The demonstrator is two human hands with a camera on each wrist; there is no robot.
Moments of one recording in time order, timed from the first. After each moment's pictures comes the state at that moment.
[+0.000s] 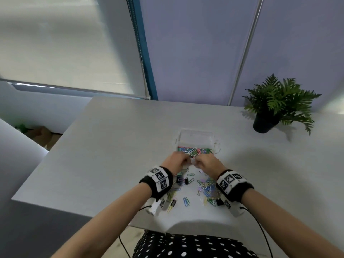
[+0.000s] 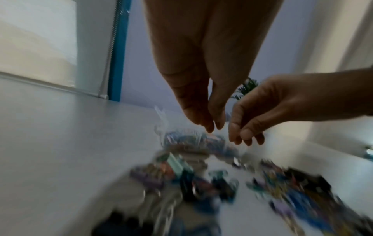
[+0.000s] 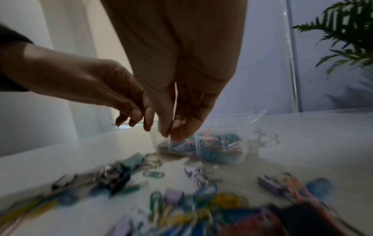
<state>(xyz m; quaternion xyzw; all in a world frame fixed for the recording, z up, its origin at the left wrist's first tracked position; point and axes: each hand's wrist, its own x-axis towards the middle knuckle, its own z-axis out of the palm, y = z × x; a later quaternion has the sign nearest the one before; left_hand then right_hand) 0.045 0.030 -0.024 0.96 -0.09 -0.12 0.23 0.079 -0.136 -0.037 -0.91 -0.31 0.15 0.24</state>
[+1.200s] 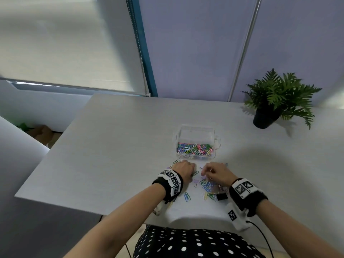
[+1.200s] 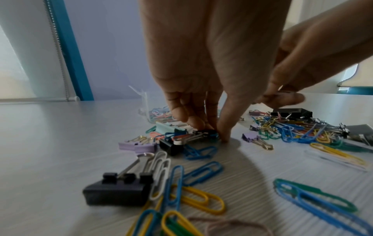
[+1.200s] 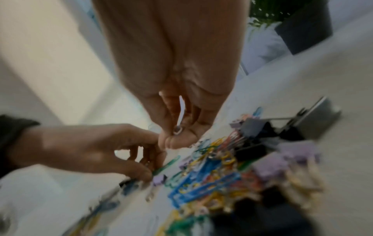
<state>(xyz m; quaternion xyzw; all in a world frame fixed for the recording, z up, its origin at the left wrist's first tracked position) 0.025 -0.004 -0.048 0.97 -0.11 -0.21 0.05 0.051 -0.171 -0.052 -0.88 -0.20 0.27 0.35</state>
